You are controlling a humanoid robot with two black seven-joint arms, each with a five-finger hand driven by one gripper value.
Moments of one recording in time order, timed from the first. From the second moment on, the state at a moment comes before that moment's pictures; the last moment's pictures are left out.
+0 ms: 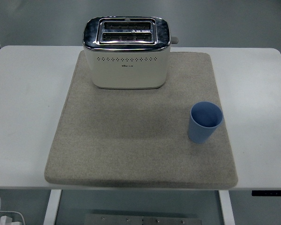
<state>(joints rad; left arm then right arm) 0.01 0.00 -0.06 -0.12 -0.04 -0.10 0.10 1.22 -0.32 -0.13 0.06 -0.23 -0.05 0.20</state>
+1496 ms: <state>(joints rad) 0.01 0.00 -0.06 -0.12 -0.04 -0.10 0.09 0.74 -0.72 0.31 0.87 -0.71 0.50 0.61</state>
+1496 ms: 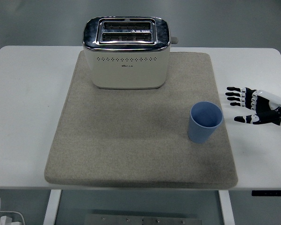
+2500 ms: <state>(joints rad) 0.01 0.00 -0.06 -0.12 -0.04 -0.10 0.09 0.69 -0.61 0.39 0.96 -0.71 0.53 0.61</state>
